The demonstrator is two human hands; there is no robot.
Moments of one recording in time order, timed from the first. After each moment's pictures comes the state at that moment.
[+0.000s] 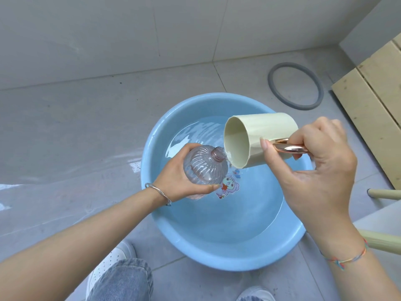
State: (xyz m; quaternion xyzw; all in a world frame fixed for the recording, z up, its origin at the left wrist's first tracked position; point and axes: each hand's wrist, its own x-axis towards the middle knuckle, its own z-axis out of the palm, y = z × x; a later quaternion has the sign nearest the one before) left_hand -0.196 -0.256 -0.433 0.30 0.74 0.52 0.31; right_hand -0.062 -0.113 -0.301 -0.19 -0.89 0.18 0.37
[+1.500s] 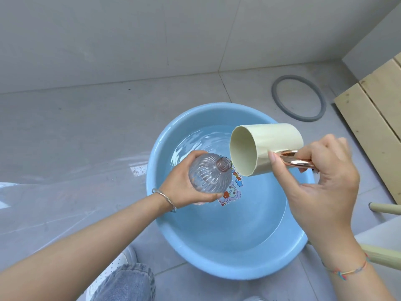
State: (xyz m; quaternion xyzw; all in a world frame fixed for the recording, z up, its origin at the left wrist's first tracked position) left_hand -0.194 -0.255 -0.432 0.30 0.73 0.53 0.31; right_hand -0.059 -0.110 -0.301 -0.19 -0.89 0.18 0.37
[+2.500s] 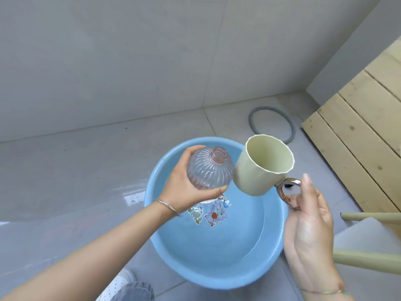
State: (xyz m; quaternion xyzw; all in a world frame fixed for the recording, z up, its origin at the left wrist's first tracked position) left_hand -0.195 -0.237 -0.326 0.29 0.70 0.60 0.24; right_hand -0.033 -0.122 -0.269 -0.43 -0.44 0.64 0.46
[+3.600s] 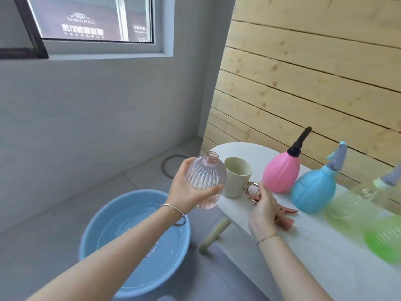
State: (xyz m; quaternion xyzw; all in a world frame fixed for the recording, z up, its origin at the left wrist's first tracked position) left_hand 0.009 -0.152 -0.095 0.45 0.59 0.61 0.27; right_hand 0.164 -0.058 -0.125 -0.51 -0.31 0.52 0.61
